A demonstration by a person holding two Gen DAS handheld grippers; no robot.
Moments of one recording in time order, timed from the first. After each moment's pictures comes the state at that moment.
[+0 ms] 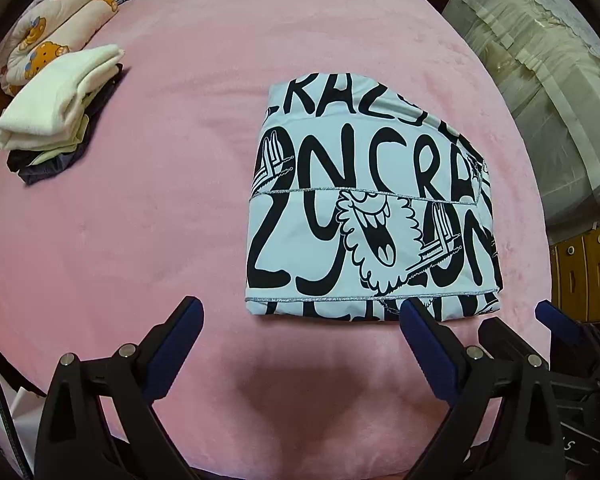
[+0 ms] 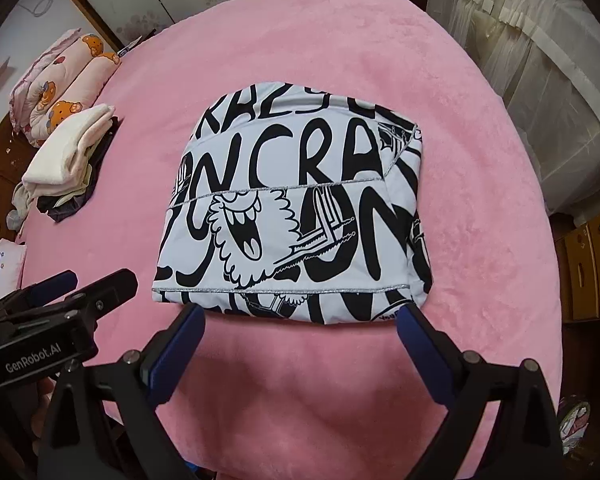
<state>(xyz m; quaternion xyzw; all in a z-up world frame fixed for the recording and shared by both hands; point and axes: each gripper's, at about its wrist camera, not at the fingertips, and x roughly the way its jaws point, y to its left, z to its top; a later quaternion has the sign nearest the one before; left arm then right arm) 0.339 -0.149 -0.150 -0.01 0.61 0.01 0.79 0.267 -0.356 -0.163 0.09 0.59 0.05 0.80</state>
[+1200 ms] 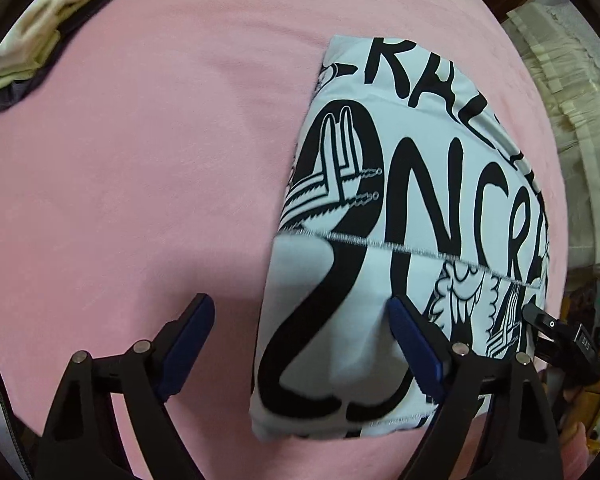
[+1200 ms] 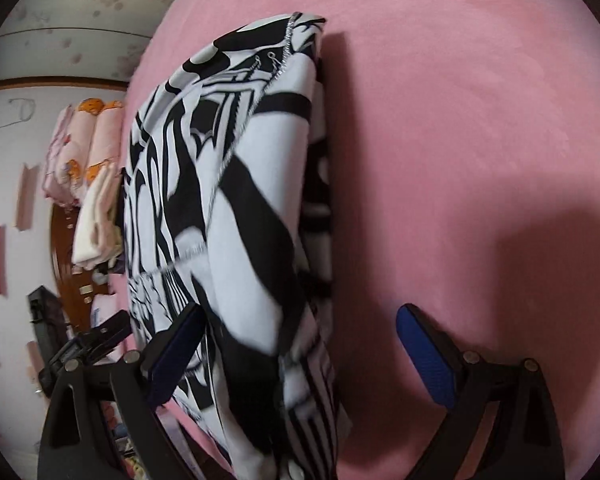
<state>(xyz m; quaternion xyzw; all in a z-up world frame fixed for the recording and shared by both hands) 0.430 -0.086 -0.273 -0.15 0.65 0.01 0.74 0.379 -0.487 -0.344 0.34 0.64 0.17 0.67</state>
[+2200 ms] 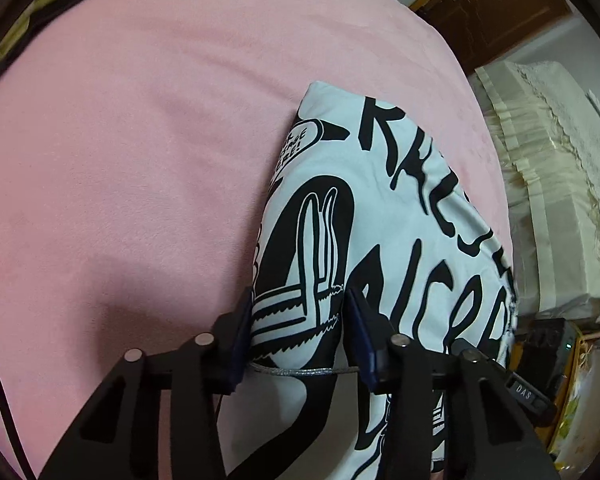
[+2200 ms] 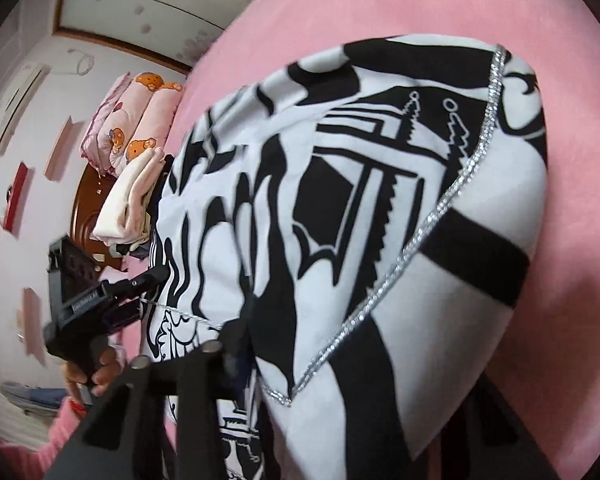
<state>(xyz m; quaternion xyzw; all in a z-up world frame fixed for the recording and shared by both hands) 0.470 -0.087 -0.280 -0.24 0.57 -0.04 0.78 0.415 -0.431 -0.314 0.27 0.56 0.25 0.74</state>
